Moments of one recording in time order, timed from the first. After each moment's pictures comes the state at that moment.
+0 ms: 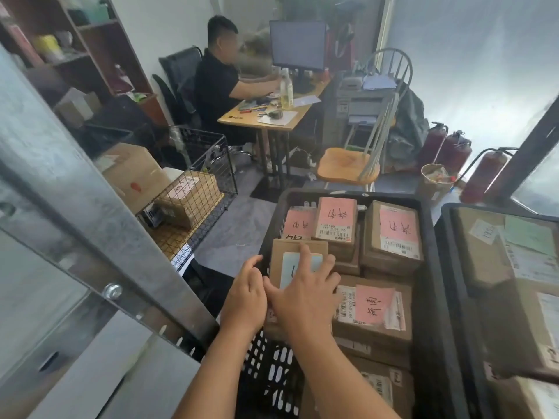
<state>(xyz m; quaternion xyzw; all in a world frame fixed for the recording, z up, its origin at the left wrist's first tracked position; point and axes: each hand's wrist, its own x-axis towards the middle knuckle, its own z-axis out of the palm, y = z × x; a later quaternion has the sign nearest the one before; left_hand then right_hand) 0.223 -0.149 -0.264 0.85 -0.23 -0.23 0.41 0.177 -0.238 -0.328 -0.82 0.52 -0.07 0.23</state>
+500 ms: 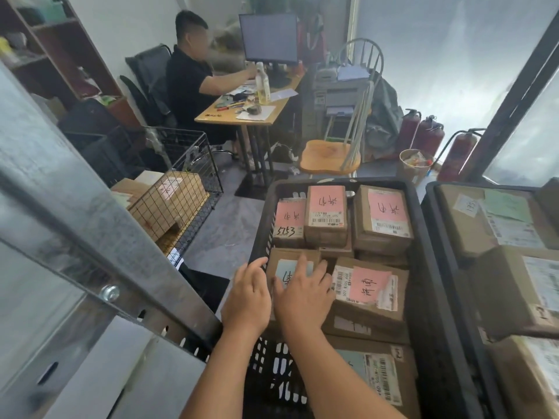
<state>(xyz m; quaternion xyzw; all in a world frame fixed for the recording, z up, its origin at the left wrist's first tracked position) 0.247 -0.152 -0.329 0.86 -0.31 -0.20 0.34 0.189 -0.228 -0.372 -0.79 0.57 -0.03 0.21</state>
